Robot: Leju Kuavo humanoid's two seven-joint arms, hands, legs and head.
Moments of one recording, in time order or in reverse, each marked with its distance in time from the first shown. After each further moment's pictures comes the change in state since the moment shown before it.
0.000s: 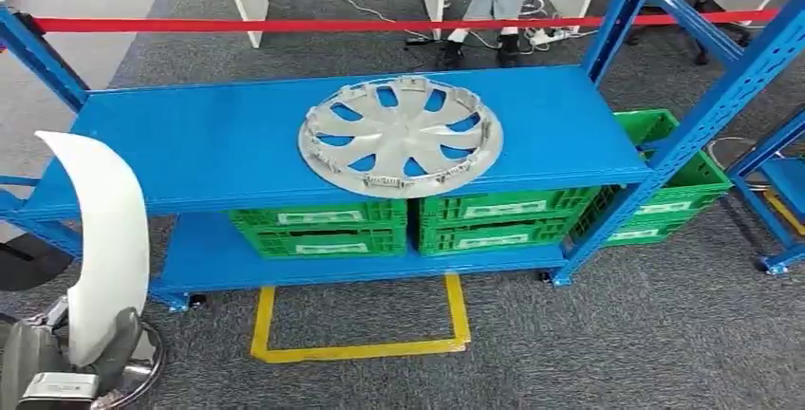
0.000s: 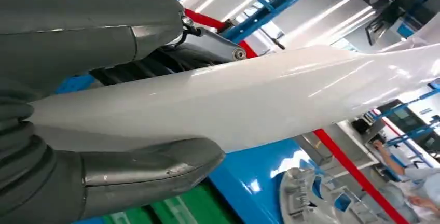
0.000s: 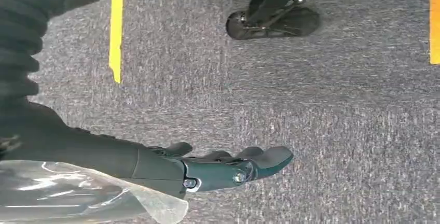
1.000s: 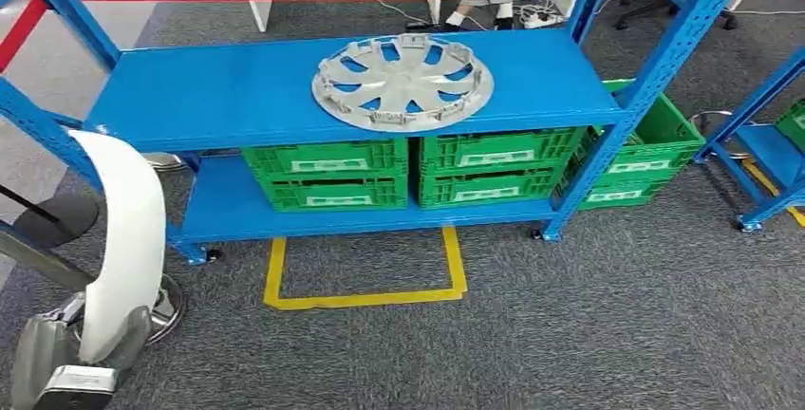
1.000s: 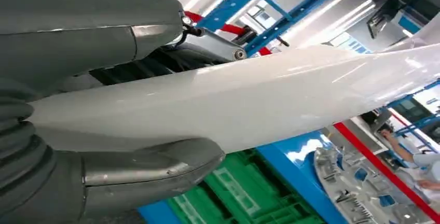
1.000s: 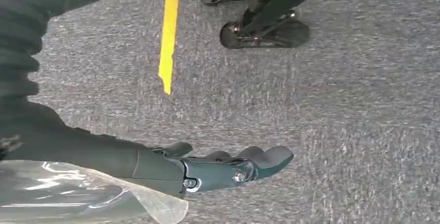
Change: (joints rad) left arm -0.017 0.000 -0.011 0.001 -0.048 -0.037 0.047; right arm 0.063 0.005 0.106 -0.068 -0.106 0.037 0.042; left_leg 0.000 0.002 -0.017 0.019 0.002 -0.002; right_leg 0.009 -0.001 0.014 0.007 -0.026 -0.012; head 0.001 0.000
